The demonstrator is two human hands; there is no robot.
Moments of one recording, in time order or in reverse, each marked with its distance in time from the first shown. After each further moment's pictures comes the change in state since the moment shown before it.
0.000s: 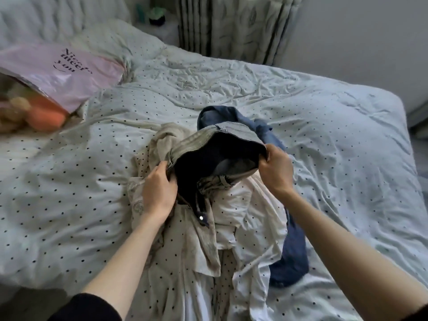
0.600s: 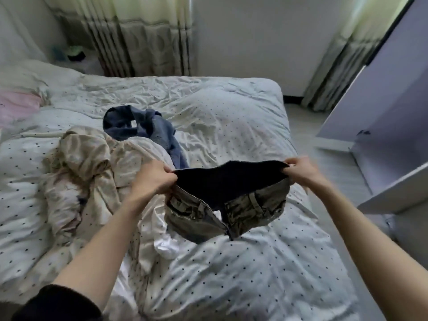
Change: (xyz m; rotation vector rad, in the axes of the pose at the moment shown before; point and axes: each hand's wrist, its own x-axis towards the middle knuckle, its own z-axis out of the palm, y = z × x) left_hand -0.257 0.248 -0.001 0.015 -0.651 0.056; right_hand -0.210 0.258 -0.358 -0.083 -0.159 0.413
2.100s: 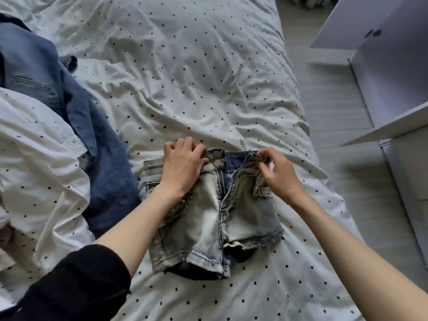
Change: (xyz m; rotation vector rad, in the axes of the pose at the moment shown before) left_hand 0.178 0.007 0.297 0.541 0.037 0.647; right_hand 0.133 0.166 0.177 0.172 0.046 -0.110
